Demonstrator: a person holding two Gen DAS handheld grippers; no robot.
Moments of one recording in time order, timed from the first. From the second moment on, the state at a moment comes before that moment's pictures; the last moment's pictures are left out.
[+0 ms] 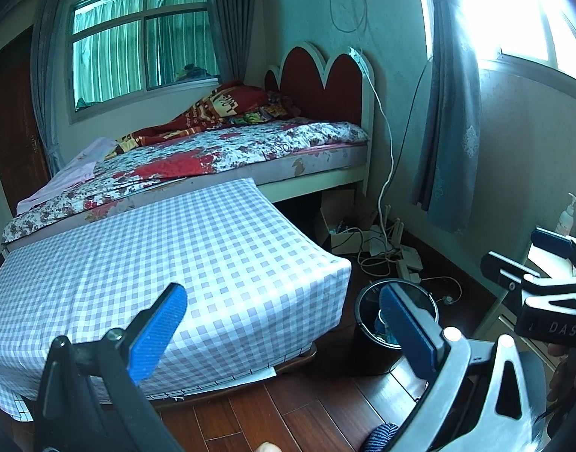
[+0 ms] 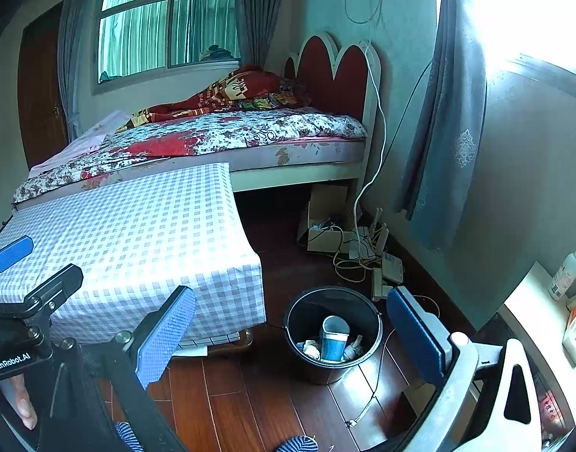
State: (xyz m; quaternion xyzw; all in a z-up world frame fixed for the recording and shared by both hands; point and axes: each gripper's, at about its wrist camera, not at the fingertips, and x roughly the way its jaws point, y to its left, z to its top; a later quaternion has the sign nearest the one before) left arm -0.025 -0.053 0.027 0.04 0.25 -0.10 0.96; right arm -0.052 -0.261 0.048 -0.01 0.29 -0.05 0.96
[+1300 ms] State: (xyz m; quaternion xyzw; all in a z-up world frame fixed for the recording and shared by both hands) left arm -0.025 -0.052 0.030 0.05 0.25 -0.11 0.96; right arm -0.052 -0.263 0.044 -0.01 0.29 -0.05 0.96
